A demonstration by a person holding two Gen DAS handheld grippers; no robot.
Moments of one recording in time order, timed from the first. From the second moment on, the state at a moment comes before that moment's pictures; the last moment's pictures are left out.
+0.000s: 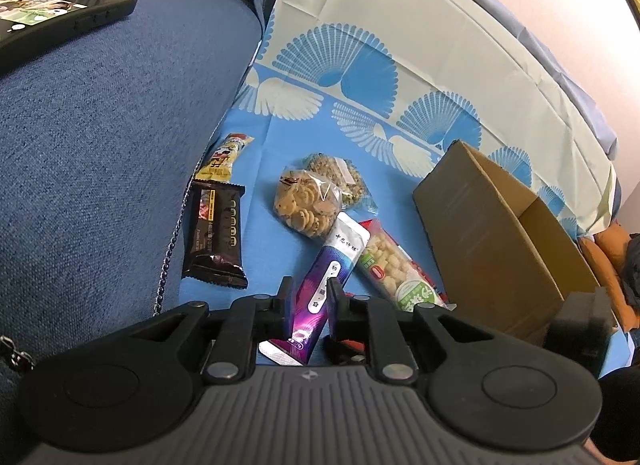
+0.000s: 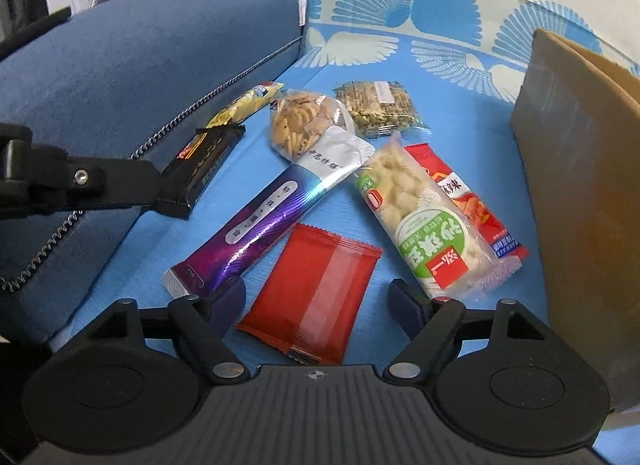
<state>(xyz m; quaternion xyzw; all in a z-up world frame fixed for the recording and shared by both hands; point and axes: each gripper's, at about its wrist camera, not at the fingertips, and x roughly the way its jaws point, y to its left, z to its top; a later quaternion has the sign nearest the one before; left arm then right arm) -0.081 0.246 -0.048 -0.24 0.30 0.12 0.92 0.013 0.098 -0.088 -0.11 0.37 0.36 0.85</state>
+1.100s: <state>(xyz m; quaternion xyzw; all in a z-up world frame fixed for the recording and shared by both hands) 0.007 0.208 -0.095 -0.10 0.40 0.13 0.90 0.012 0.032 -0.086 -0.12 0.39 0.35 0.84</state>
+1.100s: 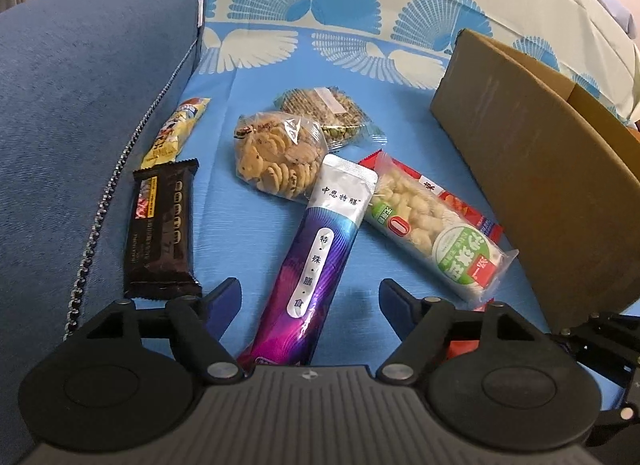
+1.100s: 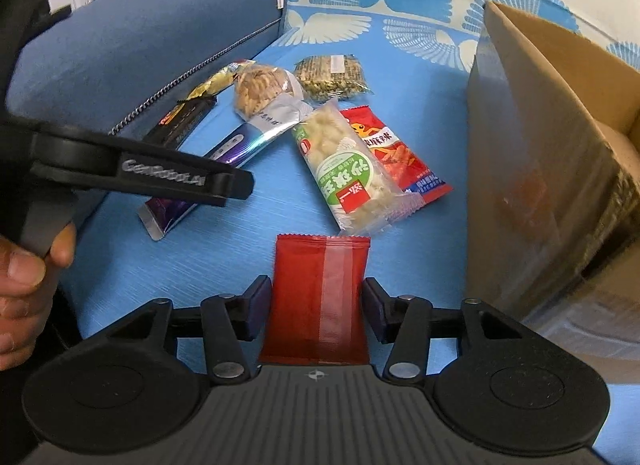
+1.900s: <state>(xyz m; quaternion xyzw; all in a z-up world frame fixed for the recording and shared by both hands) -0.048 0.210 -0.068 -0.17 0.42 0.10 0.89 0.006 0.018 -0.076 -0.11 0.38 0.36 0.84</state>
